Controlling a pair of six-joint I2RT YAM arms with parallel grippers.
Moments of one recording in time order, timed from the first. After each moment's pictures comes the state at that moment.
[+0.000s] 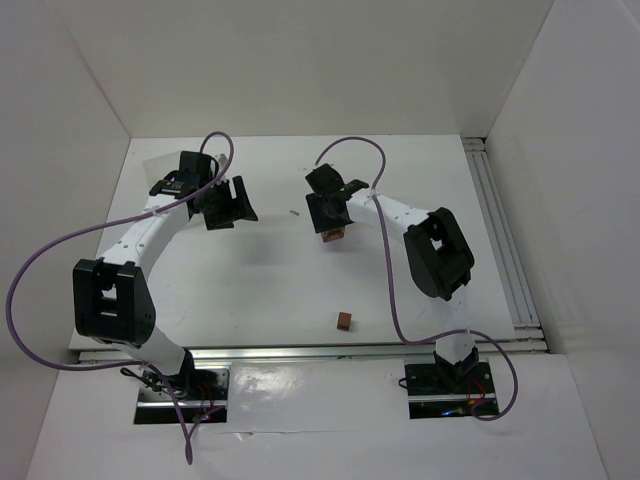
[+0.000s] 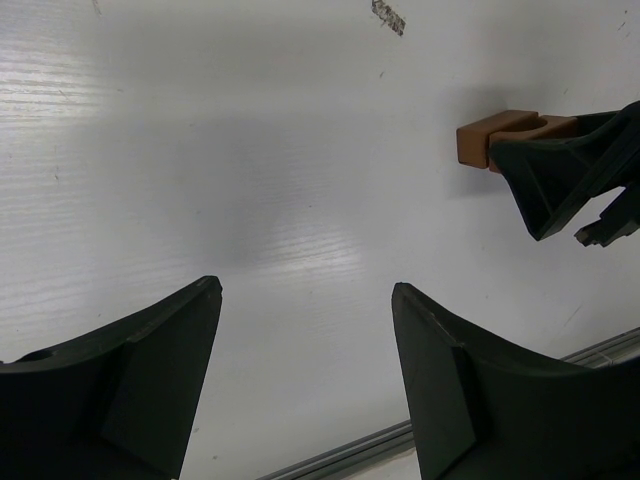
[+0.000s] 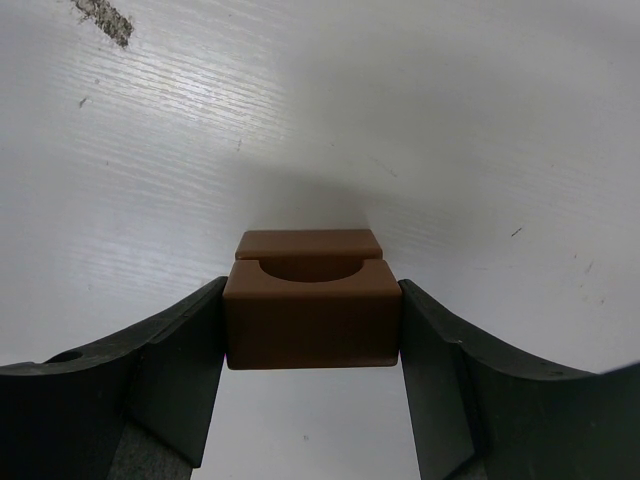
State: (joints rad) left arm -0.11 1.57 1.27 -0.65 0.30 -0.40; right arm 0.64 2.06 1.60 -0.57 0.27 0.28
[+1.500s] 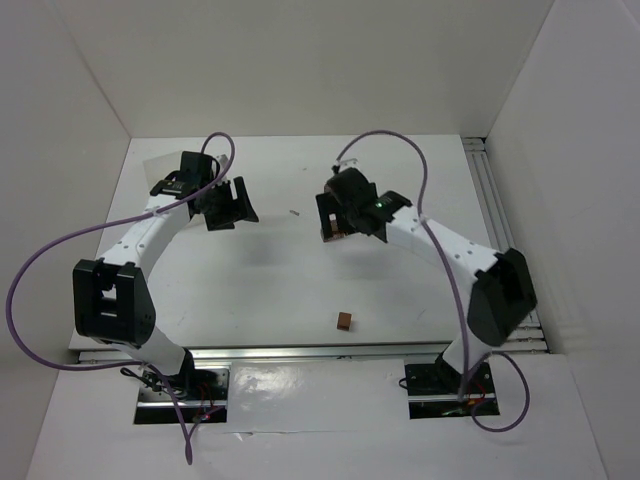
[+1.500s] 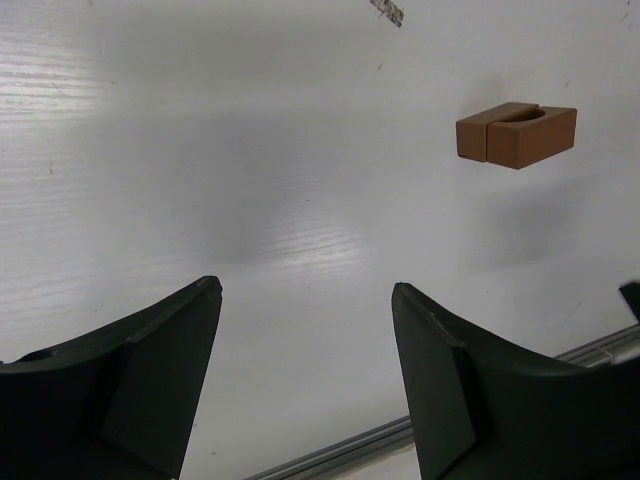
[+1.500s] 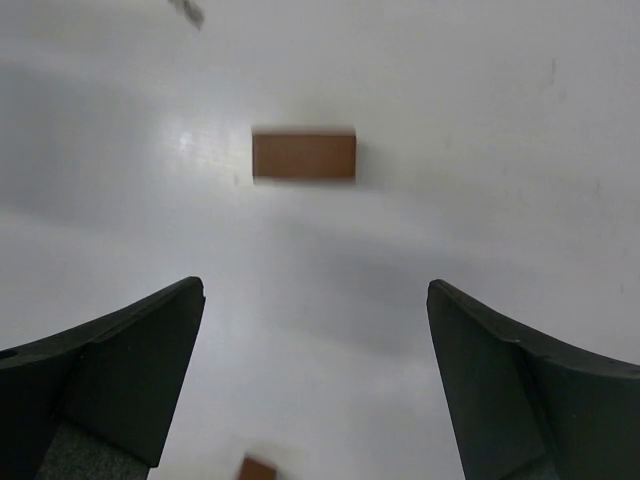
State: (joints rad) left arm -0.12 1.57 1.27 -0.66 0.30 -0.40; right arm 0.68 1.68 1.41 -0.60 0.31 0.32
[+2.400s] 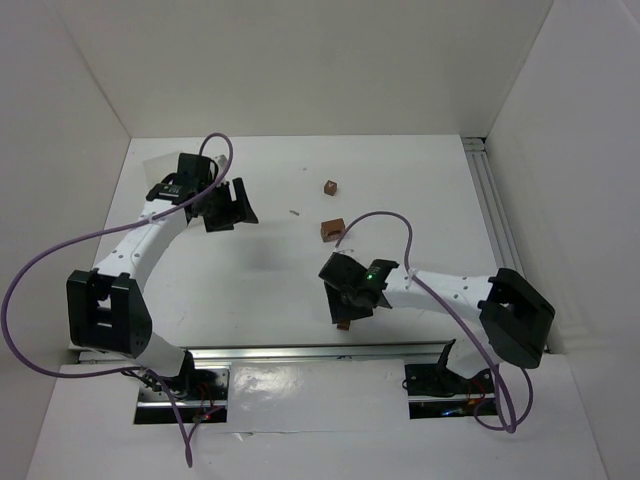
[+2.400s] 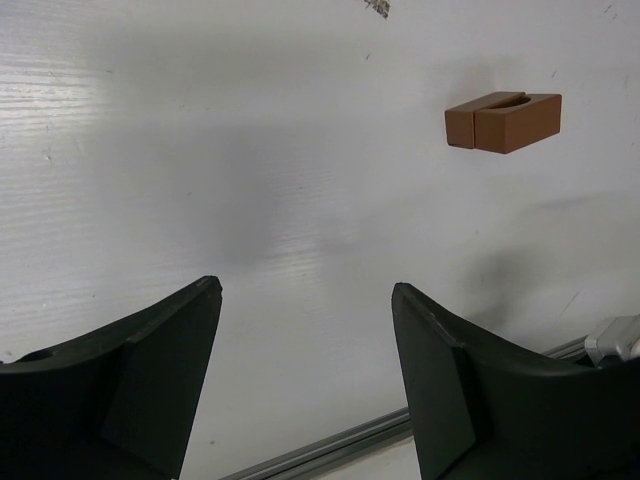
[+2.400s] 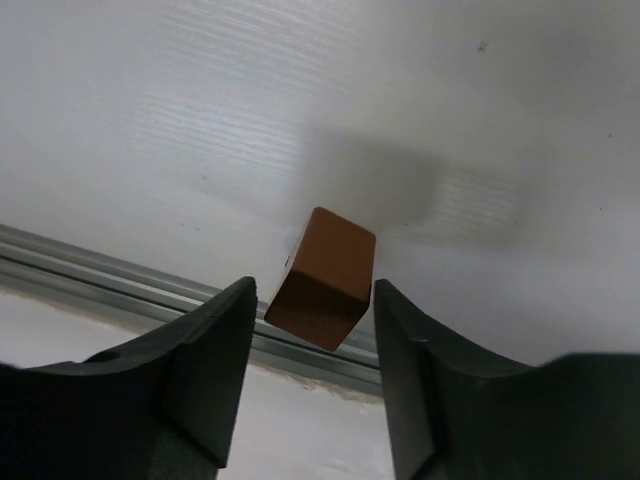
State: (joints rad) left arm -0.13 1.51 1.25 -0.67 0.29 -0.40; right arm 1.00 1.44 0.86 -0.62 0.11 0.76
